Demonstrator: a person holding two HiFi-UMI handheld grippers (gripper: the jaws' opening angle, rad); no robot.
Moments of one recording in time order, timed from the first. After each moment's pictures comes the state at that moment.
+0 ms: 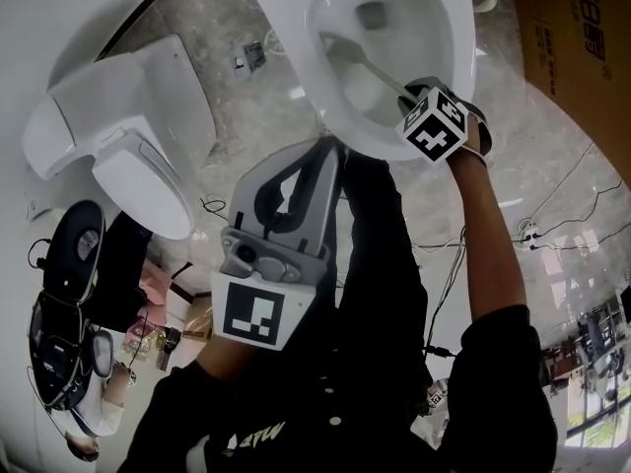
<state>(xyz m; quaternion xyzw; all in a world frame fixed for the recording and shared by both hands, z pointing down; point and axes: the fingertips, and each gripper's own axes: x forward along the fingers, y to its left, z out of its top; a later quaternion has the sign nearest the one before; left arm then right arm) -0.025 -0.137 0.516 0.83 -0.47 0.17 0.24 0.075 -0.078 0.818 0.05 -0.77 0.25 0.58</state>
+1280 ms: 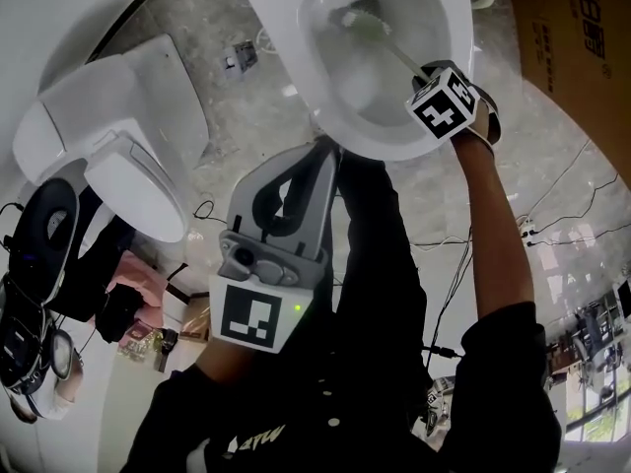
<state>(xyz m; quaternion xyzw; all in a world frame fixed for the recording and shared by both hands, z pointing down) -0.023 -0.130 0.532 0.83 -0.47 0.16 0.25 0.113 -0.115 0.848 0.12 -0.73 0.25 0.62</state>
